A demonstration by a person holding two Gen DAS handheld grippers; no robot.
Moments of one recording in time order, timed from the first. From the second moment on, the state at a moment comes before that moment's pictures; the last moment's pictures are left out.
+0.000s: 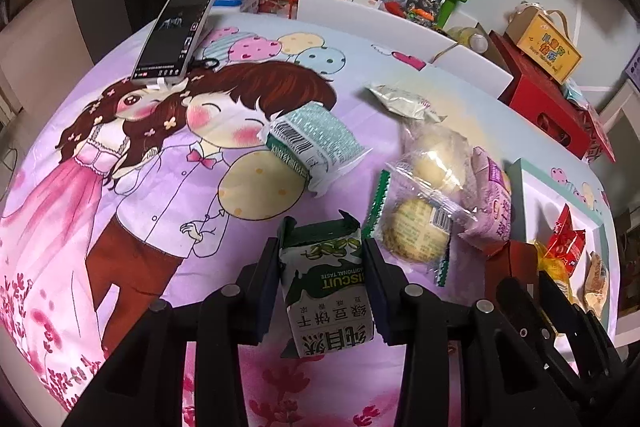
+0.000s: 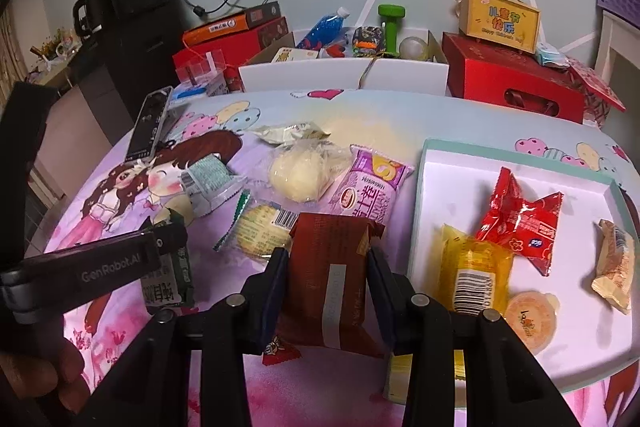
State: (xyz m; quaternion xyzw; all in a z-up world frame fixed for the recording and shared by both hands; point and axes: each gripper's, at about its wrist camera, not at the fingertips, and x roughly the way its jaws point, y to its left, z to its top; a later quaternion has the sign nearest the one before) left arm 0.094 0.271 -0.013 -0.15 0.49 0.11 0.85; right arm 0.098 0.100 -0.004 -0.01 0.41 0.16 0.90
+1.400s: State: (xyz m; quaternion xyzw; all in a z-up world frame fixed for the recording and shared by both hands) left arm 0.202 0.083 0.018 -0.02 0.46 -0.10 0.88; right arm 0.146 -0.096 0.016 0.10 0.37 -0.04 0.92
